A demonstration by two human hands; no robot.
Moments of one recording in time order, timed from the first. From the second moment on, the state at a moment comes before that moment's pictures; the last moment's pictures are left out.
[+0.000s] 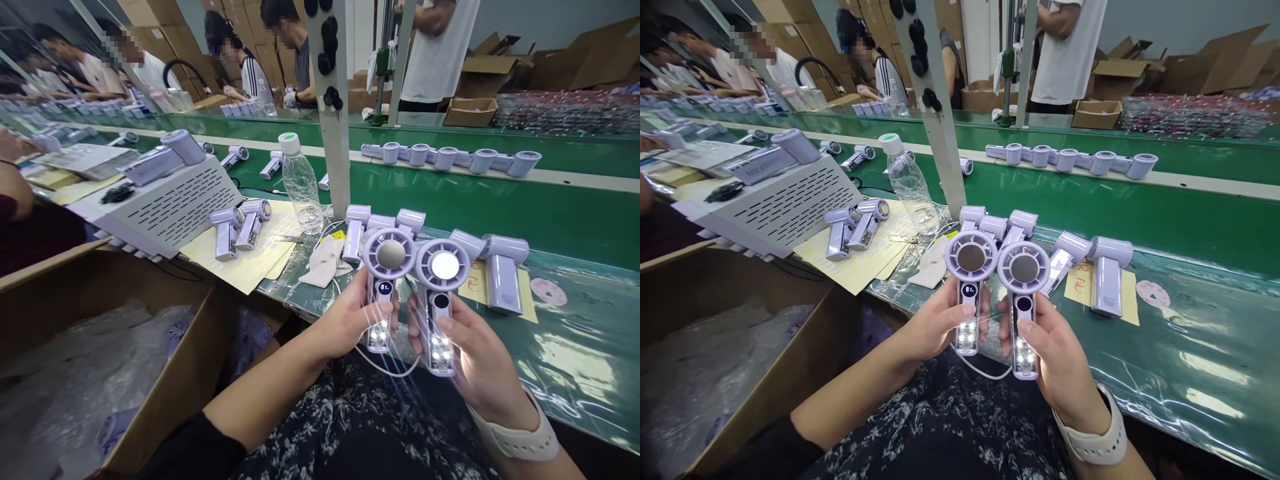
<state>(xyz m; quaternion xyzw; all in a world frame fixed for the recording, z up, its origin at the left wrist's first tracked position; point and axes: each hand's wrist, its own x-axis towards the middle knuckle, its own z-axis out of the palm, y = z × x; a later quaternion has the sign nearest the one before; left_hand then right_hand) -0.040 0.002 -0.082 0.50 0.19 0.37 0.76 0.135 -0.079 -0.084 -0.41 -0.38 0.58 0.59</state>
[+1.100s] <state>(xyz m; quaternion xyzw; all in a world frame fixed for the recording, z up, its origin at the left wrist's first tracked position) -0.046 0.003 -0.094 0.46 0.18 0.36 0.79 0.134 -0.088 -0.084 -0.44 -0.34 0.57 0.61</state>
